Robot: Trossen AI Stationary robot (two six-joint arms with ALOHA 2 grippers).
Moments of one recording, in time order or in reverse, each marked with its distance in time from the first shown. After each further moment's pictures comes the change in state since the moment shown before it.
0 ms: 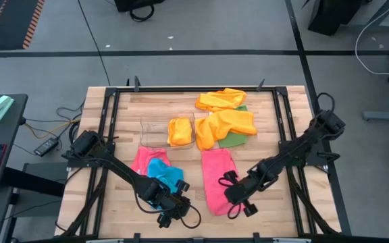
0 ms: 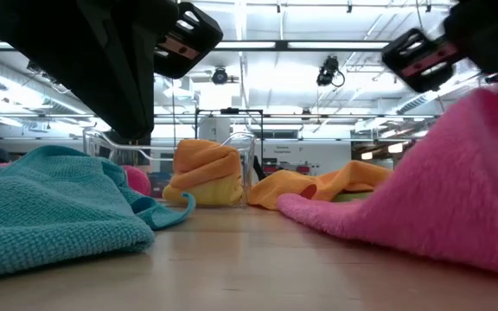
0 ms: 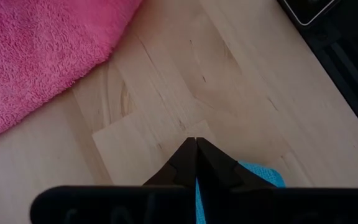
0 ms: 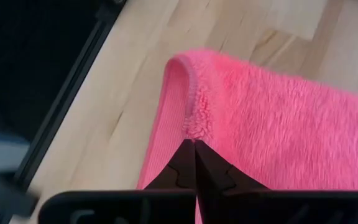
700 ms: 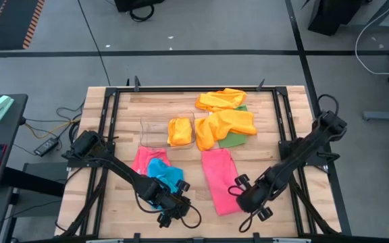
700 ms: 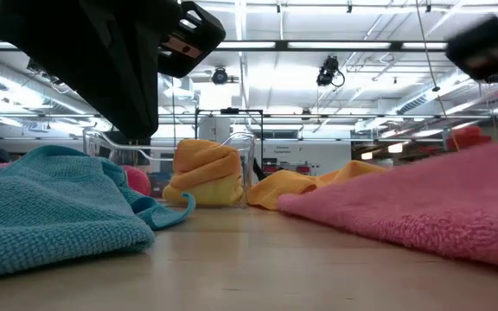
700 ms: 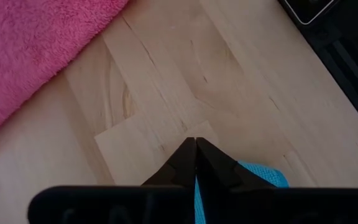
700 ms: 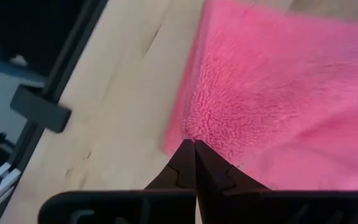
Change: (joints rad) left arm 0.003 0.000 0.000 0.003 0.000 0.021; right arm 0.121 0.017 0.047 -0.248 -0.010 0.051
